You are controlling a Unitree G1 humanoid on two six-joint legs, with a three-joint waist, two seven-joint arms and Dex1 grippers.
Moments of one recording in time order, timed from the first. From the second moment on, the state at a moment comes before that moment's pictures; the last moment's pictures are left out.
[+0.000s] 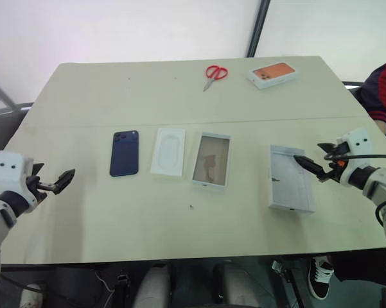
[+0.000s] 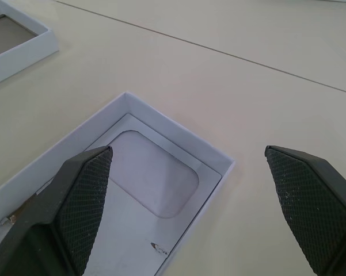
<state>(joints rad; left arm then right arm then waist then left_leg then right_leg) 0.06 0.74 0.57 -0.18 -0.45 0.60 -0.55 -0.24 -0.80 -0.32 0.07 0.36 0.49 0.75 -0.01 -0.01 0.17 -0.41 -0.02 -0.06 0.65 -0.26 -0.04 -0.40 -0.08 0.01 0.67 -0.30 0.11</state>
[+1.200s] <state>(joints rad) -0.69 0.30 0.22 -0.15 -0.55 1.40 -0.07 -0.28 -0.66 -0.01 -0.42 0.38 0.65 0.69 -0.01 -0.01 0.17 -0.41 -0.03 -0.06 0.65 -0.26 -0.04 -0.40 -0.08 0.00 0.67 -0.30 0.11</state>
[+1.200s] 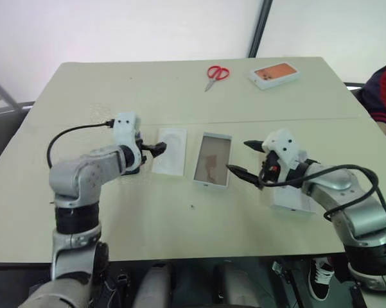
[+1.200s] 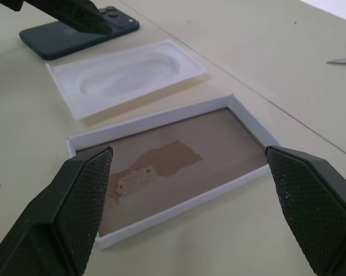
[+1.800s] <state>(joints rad) -0.79 0.21 0.27 0.02 -0.44 1.57 -0.07 -0.27 -0.68 -0.02 -0.46 0.37 0.67 0.68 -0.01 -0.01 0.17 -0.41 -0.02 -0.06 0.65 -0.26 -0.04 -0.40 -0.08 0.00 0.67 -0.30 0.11</state>
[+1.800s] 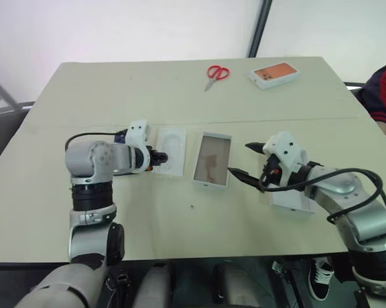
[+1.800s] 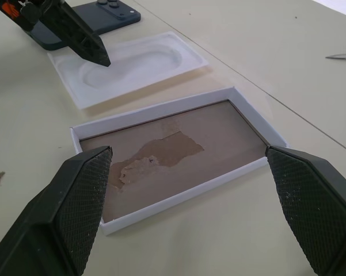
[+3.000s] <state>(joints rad) -0.77 -0.13 0.49 -0.15 -0.76 1.61 0.09 -0.28 -0.77 -0.05 -0.41 0.36 0.62 0.73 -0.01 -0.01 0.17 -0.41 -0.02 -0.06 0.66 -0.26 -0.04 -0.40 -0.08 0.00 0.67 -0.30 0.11</state>
